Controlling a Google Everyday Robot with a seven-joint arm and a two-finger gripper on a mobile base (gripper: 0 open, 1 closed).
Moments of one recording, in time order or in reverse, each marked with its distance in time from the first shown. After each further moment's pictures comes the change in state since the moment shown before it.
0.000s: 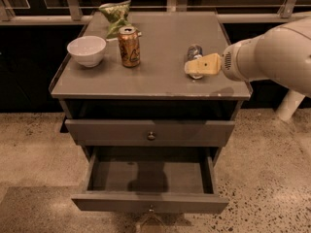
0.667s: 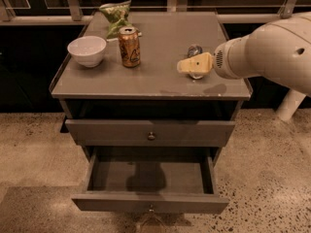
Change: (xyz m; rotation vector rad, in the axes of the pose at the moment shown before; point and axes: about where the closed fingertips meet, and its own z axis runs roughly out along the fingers) arm -0.005 0.020 0.018 -0.050 0.009 -0.022
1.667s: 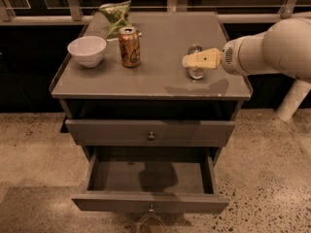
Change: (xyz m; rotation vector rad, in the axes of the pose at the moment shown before) arm -0.012 -0.016 0.013 -0.095 -0.038 0.020
